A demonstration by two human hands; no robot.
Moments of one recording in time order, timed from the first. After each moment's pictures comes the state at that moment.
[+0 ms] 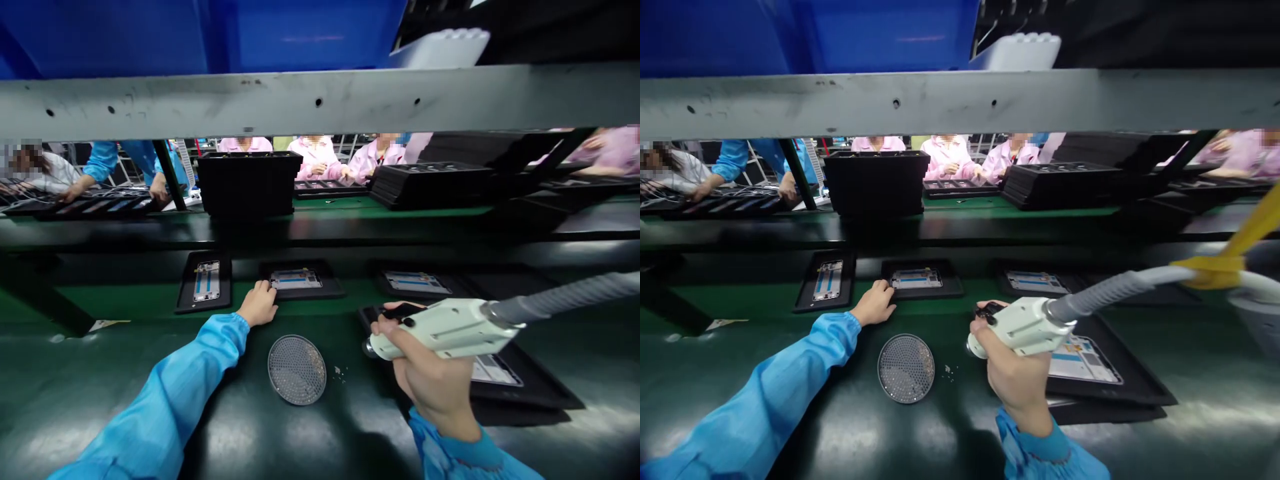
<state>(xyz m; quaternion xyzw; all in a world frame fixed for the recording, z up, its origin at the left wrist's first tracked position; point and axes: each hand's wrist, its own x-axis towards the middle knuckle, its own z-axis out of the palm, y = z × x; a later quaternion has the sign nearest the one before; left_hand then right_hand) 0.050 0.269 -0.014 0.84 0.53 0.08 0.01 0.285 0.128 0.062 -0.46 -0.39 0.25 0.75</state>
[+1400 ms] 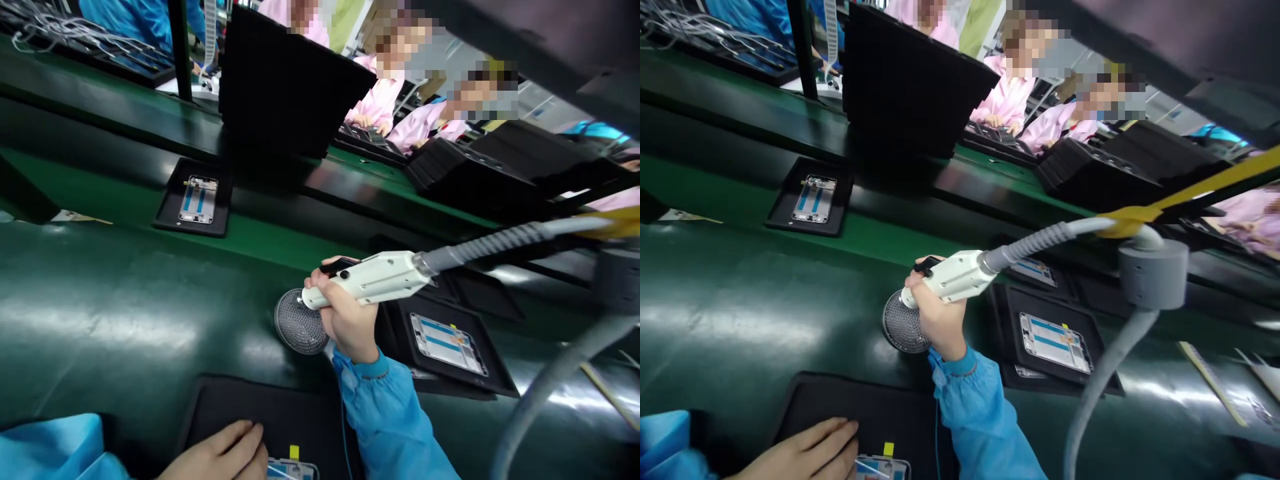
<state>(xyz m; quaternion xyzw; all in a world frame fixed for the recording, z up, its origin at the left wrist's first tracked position) -0.002 -0.030 -0.036 0.95 0.23 0.18 -0.05 0.179 0.148 0.032 -0.41 -0.50 0.46 0.61</state>
